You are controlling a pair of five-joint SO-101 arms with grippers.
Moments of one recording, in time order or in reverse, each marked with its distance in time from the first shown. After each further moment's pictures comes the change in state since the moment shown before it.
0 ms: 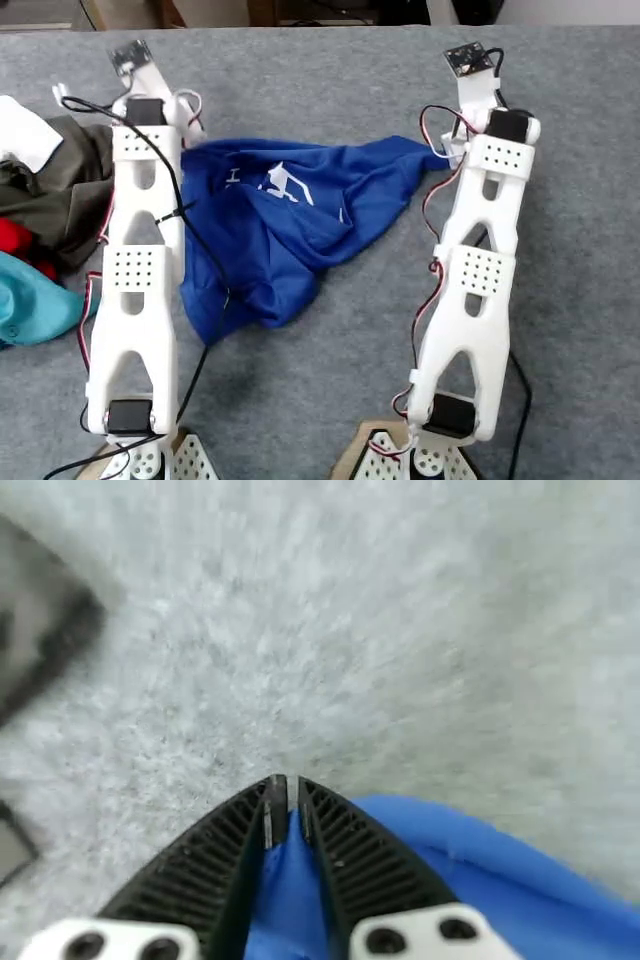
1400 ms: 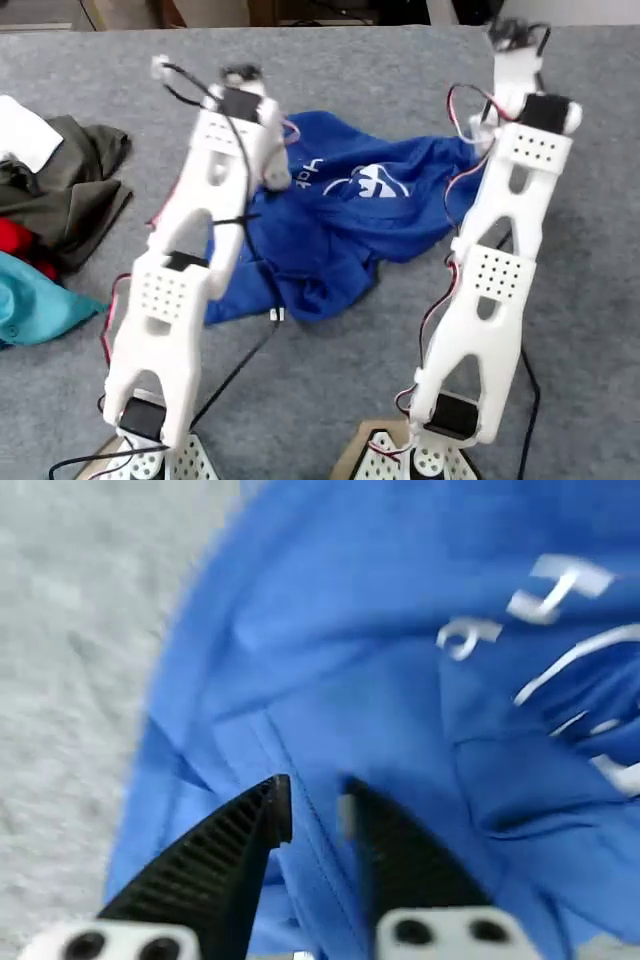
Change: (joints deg) left arm 20.2 -22.9 38.7 11.9 0.5; right arm 3.6 -6.1 -0.1 7.7 -3.8
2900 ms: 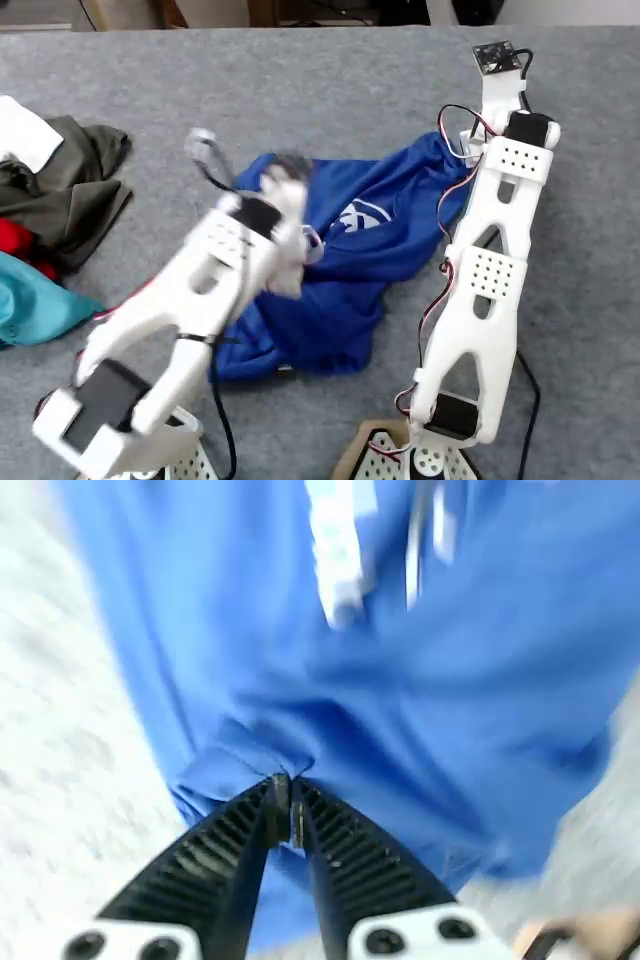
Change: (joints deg) left arm 9.8 -58.9 72.3 -23.5 -6.3; right arm 0.0 6.4 0.0 -9.1 -0.1
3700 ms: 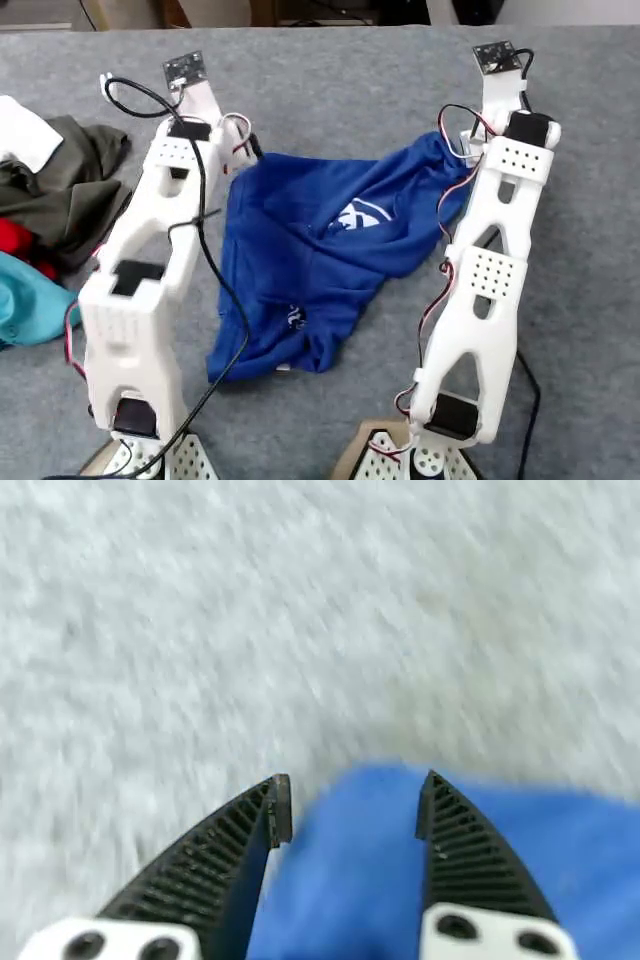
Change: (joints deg) left arm -20.6 42.7 -36.0 -22.9 5.9; right arm 0.0 0.1 0.0 0.0 0.0
